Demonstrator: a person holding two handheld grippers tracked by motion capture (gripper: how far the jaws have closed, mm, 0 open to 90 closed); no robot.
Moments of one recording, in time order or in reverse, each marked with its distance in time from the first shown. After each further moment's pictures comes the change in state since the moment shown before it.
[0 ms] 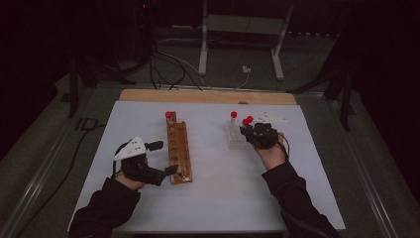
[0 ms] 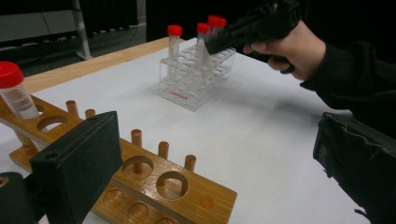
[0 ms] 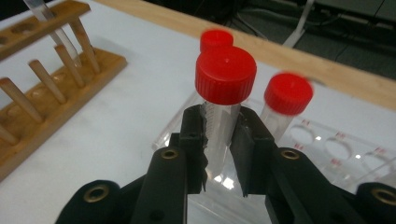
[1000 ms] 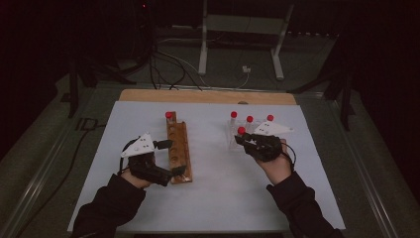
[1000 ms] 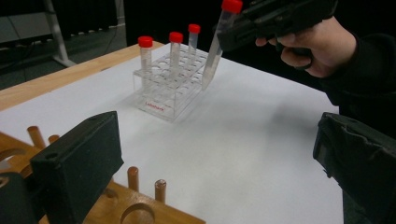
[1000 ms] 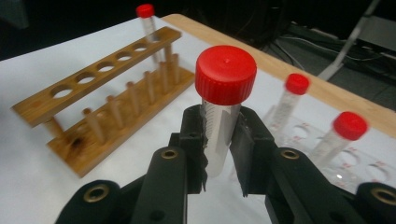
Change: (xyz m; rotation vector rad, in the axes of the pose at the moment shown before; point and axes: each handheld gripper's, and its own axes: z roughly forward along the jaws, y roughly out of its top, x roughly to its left) left arm -0.014 0.022 0.011 0.010 -0.073 0.032; right arm 0.045 0.011 -0.060 -0.067 0.146 -0.122
